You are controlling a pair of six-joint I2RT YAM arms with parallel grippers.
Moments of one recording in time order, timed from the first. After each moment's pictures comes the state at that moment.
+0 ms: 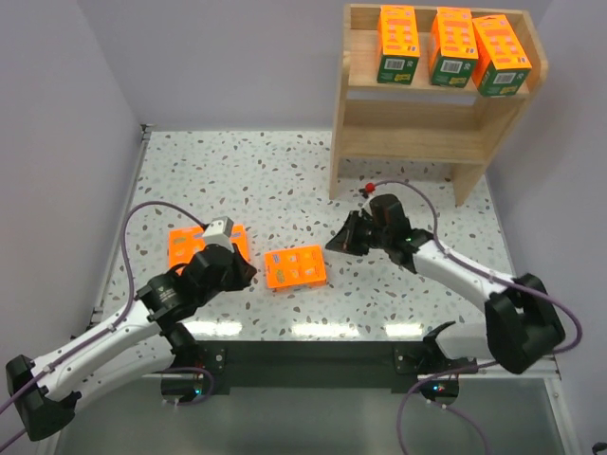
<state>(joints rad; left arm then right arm) -0.84 0.70 0.60 -0.57 -0.30 -0.84 0.55 1.38 0.74 -0.07 -0.35 0.79</state>
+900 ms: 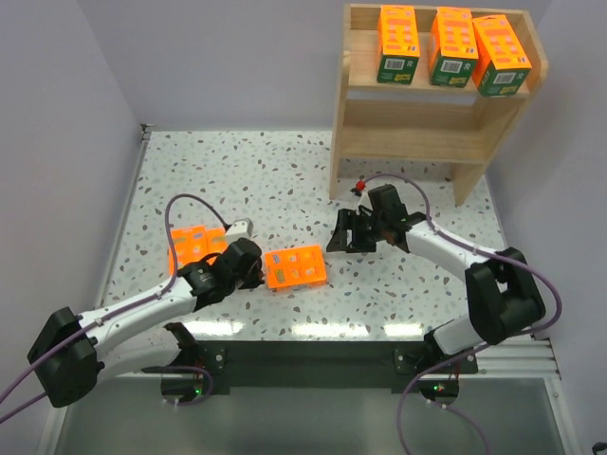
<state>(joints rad) -0.82 1.03 0.57 -0.41 -0.33 -0.83 0.44 1.47 0.86 -0.27 -0.42 0.48</state>
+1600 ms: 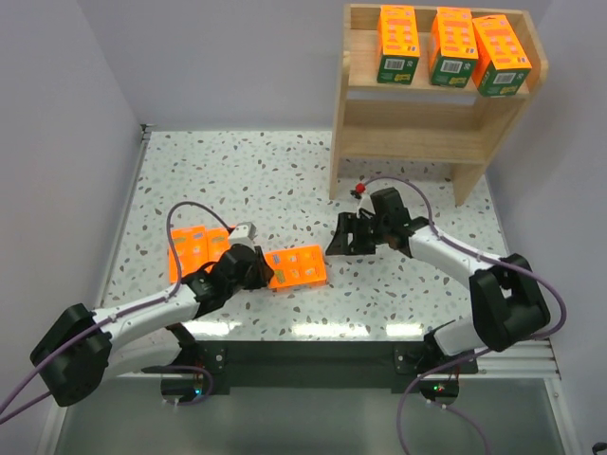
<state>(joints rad) -0.77 1.06 0.40 -0.05 -0.23 -0.76 0.45 1.46 0.83 -0.24 -0.48 0.46</state>
